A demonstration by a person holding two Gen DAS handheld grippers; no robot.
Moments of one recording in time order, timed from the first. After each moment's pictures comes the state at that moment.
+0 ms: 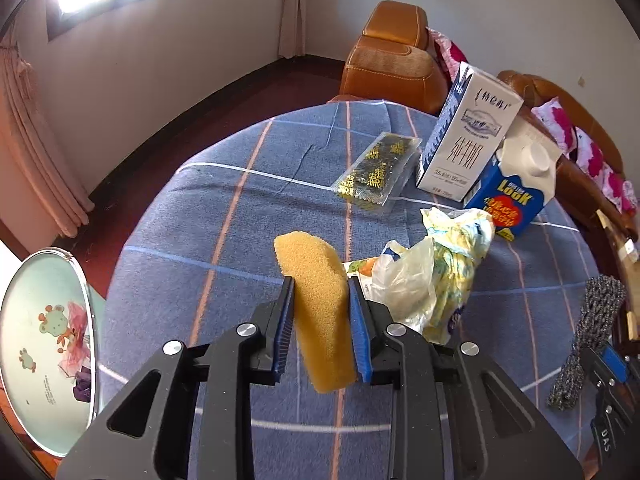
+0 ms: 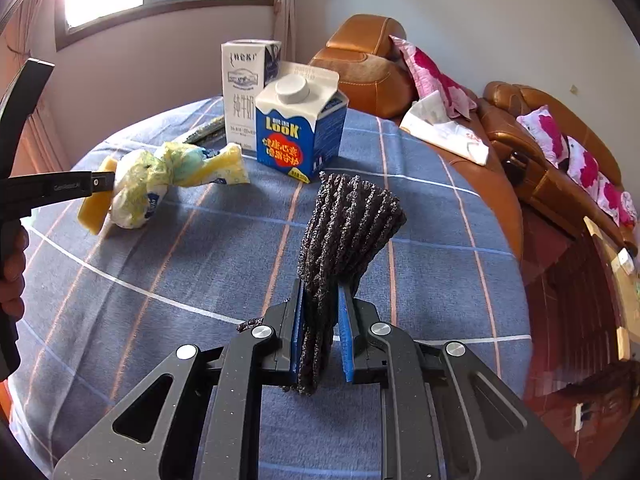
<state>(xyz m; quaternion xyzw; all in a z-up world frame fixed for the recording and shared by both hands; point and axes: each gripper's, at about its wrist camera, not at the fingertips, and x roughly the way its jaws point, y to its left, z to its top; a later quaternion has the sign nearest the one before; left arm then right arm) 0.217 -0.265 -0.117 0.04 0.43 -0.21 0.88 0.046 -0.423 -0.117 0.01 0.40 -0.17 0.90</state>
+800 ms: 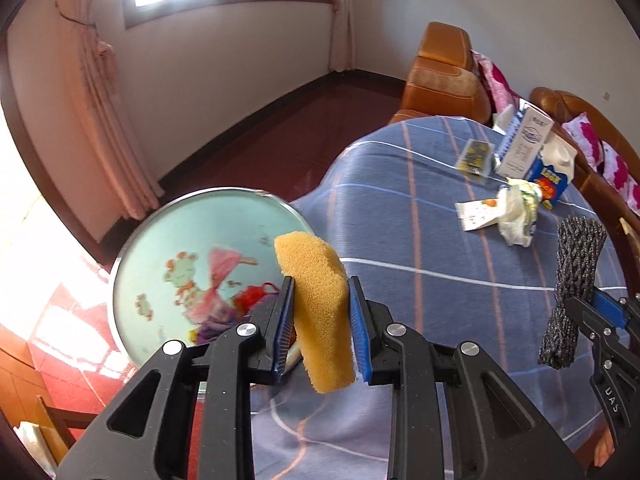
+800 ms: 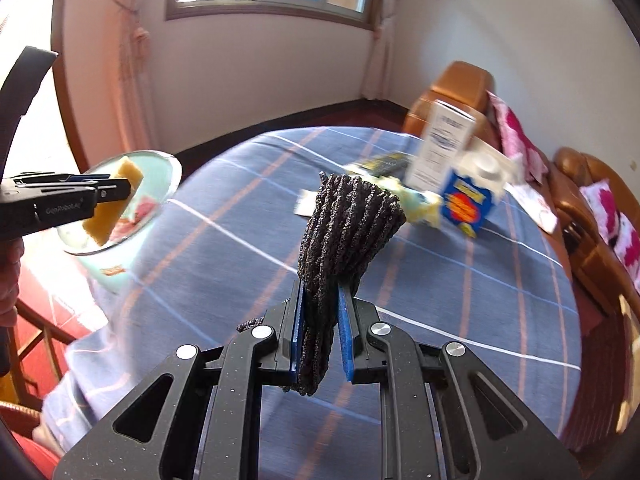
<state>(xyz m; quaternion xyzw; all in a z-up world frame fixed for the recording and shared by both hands) 0.152 -0.077 -0.092 0.04 0.41 -0.13 0.90 0.059 -0.250 -0.099 -0.06 0.38 -0.03 0.92</state>
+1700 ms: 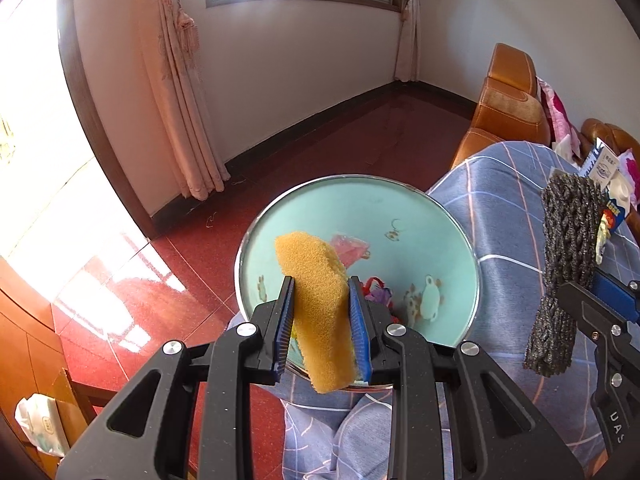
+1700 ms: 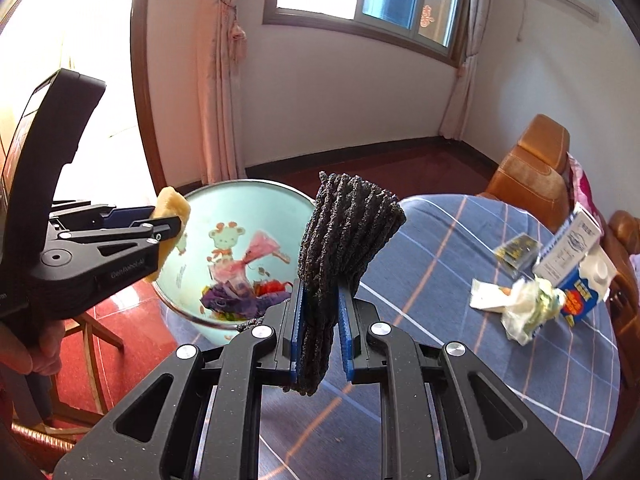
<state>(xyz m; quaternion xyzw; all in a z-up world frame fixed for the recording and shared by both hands) 0.164 0.040 -0.103 0.01 0.41 -0.04 0.91 0.114 -0.101 -0.091 -0.11 0.35 0.09 0.93</state>
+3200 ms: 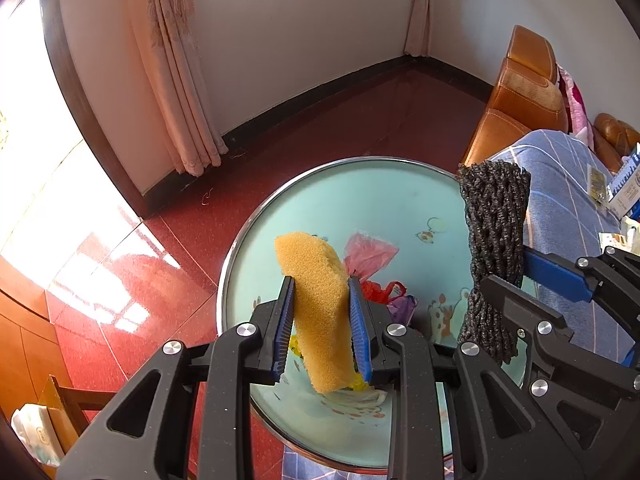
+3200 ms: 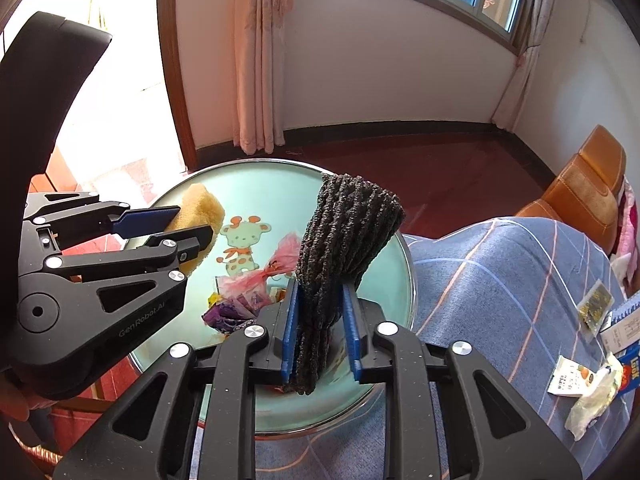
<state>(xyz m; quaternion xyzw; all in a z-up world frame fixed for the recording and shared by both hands) 0.232 0.044 -0.149 0.01 0.46 -0.03 0.89 0.219 -0.053 -0.142 -0.14 0.41 0.16 0.88</state>
